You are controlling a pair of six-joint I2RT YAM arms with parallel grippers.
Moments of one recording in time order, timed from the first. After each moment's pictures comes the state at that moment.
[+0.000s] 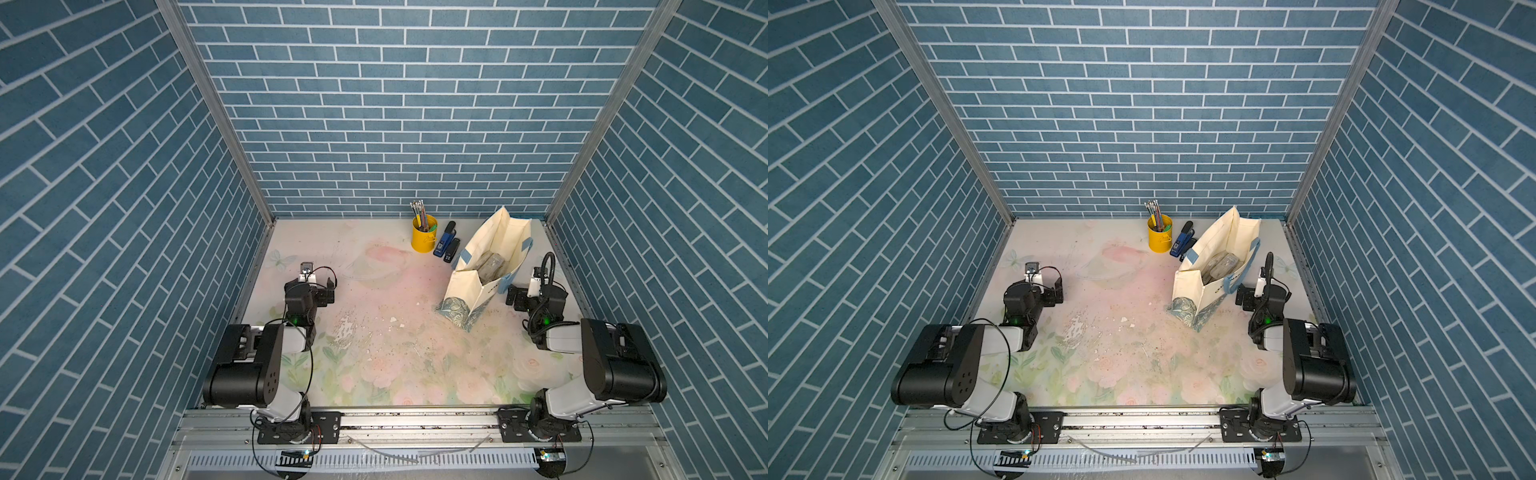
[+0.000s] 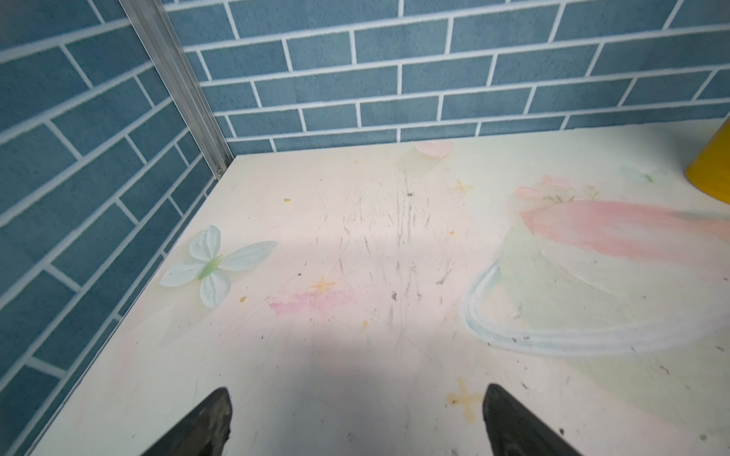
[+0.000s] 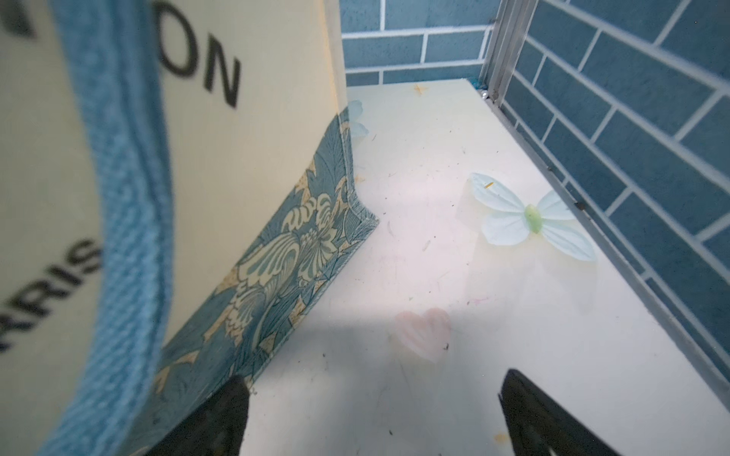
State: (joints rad) left arm -0.01 1.47 0.38 0.72 -0.11 0.06; right arm -0.07 1.45 0.37 0.66 0.01 0.02
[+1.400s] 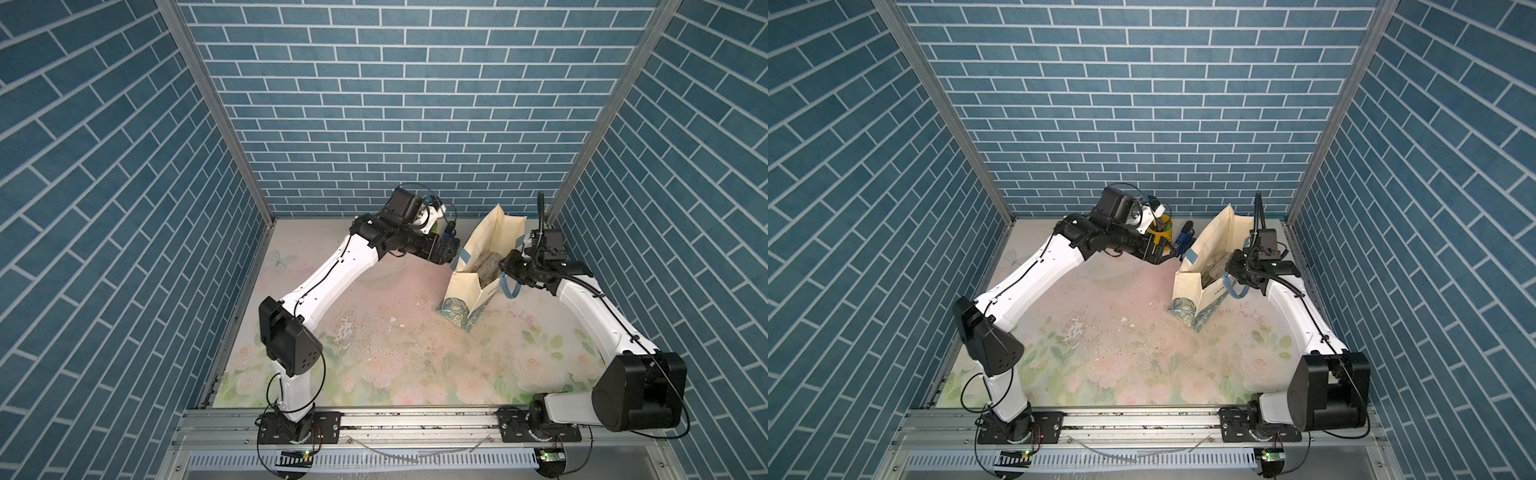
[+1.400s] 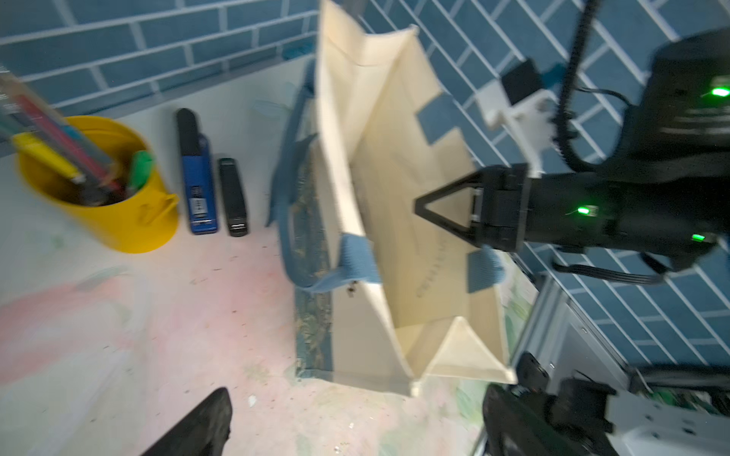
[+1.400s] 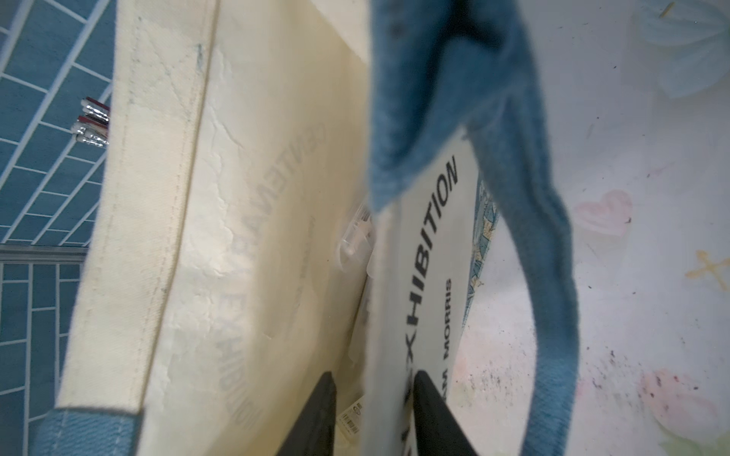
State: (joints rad) left arm -0.71 1.92 2.09 -0.87 0.40 -0.19; right arm 0.14 1.37 1.13 -0.59 -0.18 0.58
